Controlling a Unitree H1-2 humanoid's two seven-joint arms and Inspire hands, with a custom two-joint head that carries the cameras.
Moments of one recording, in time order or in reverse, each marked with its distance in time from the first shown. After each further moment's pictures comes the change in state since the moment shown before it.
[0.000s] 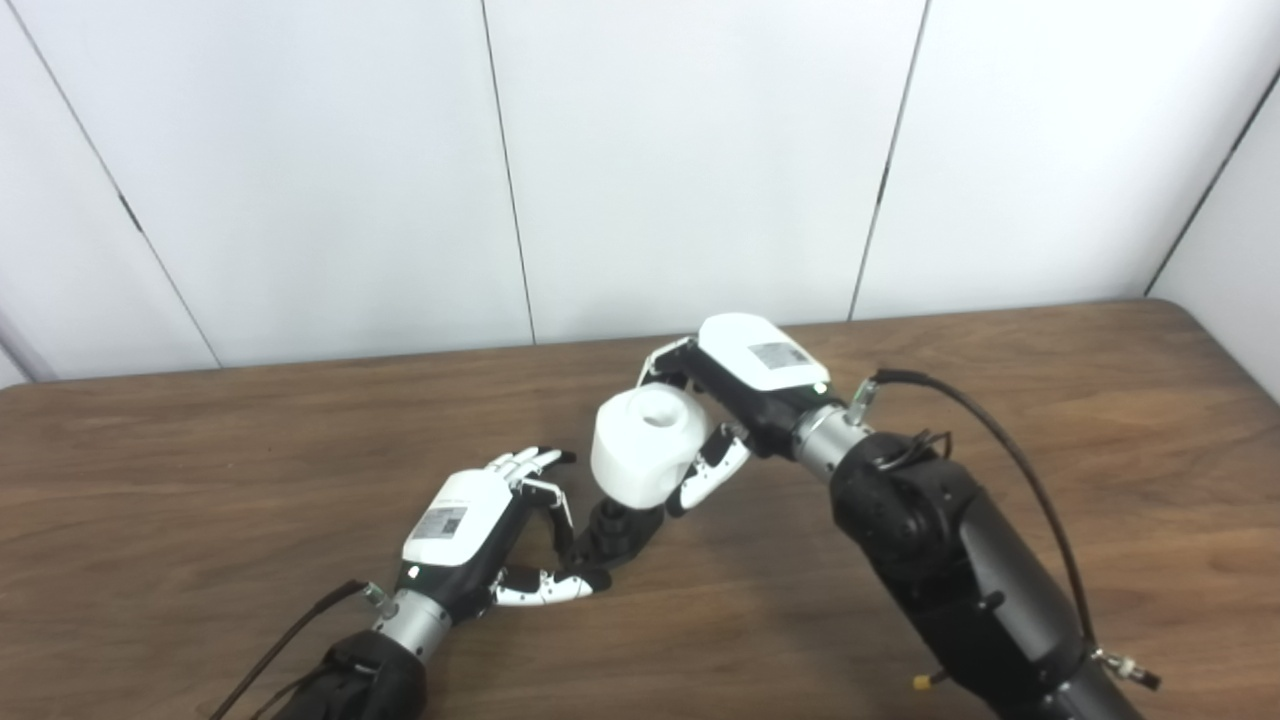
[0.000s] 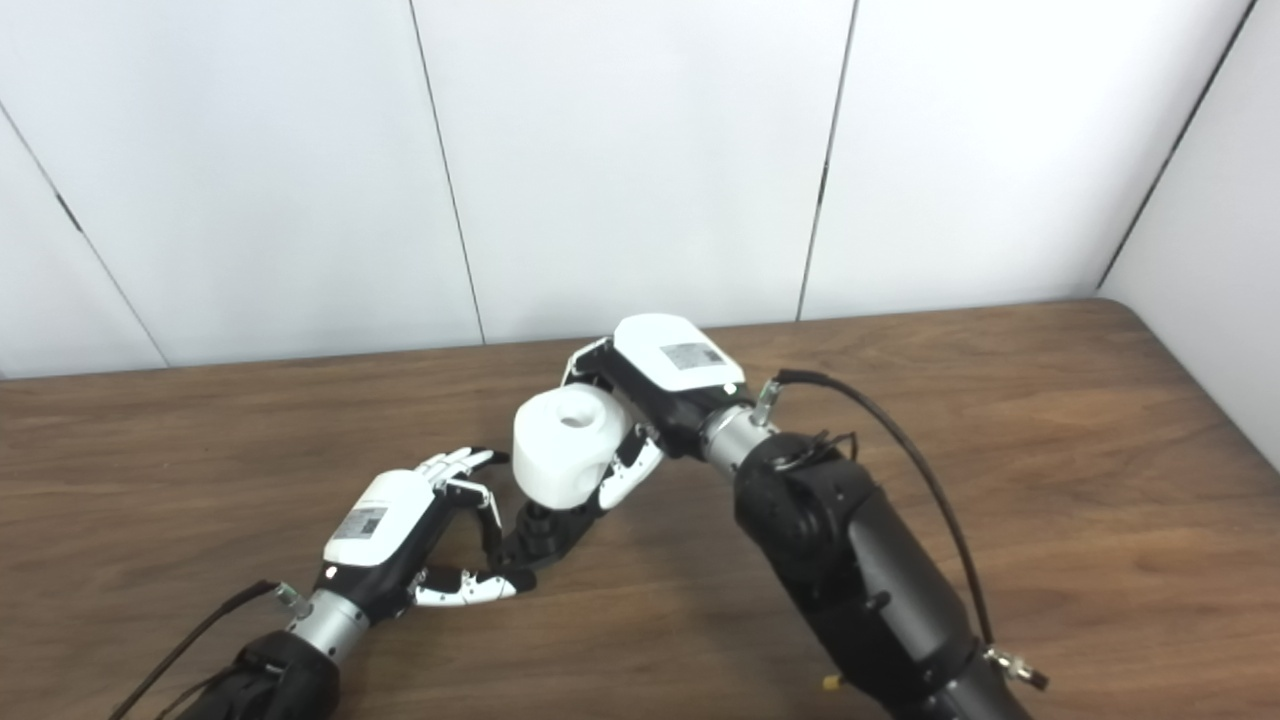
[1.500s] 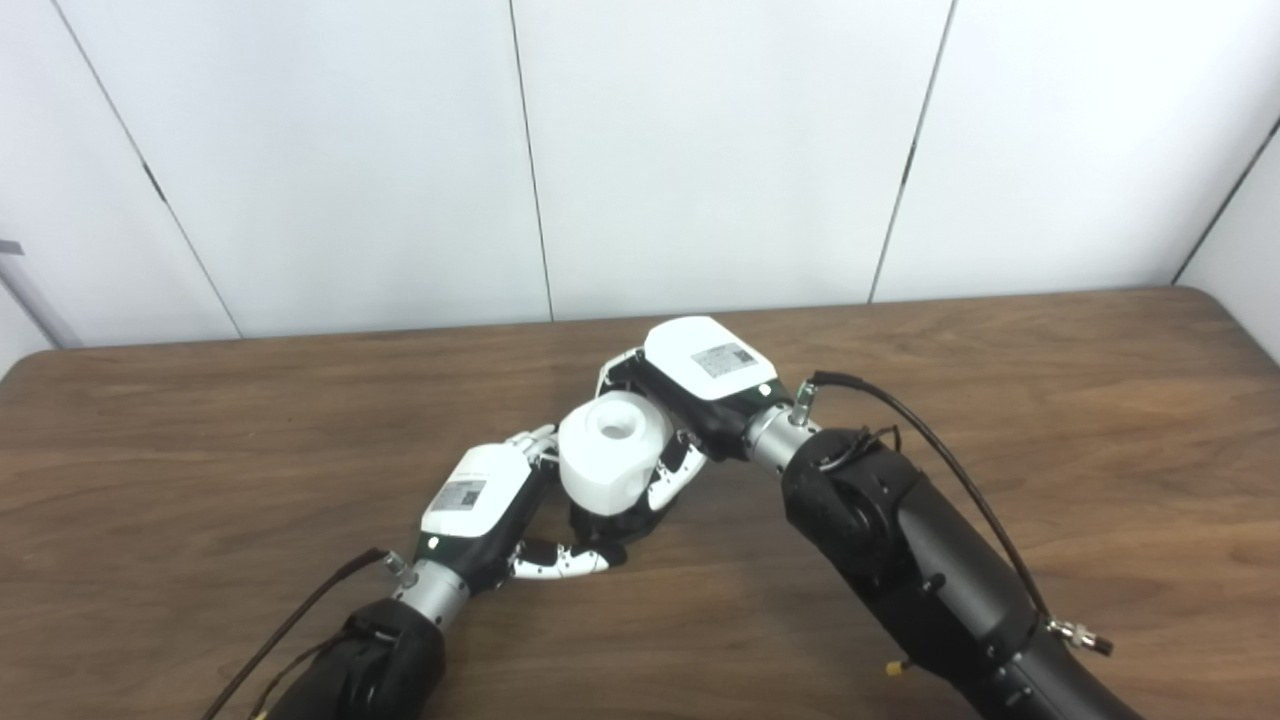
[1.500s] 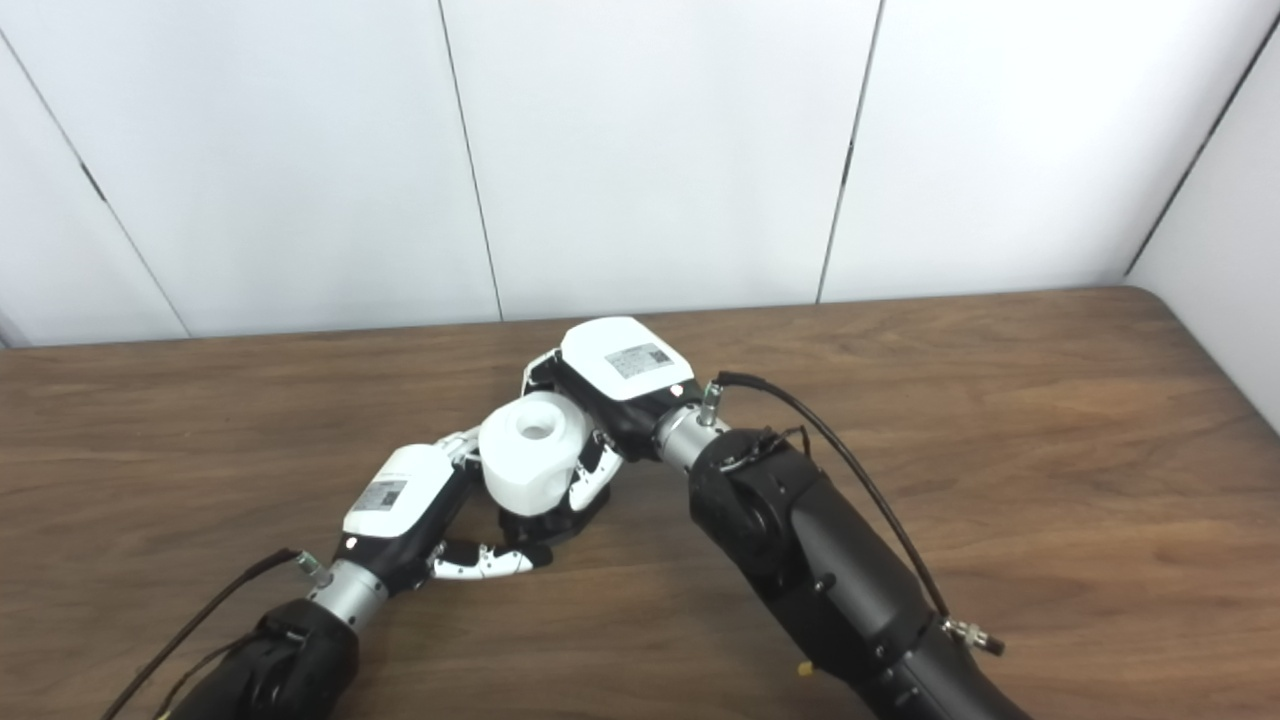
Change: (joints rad) left arm 0.004 -0.001 -0.008 -0.035 0.000 0.054 -0.029; right arm -0.042 -0.004 0.109 0.091 -0.062 -0.130 -0.060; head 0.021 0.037
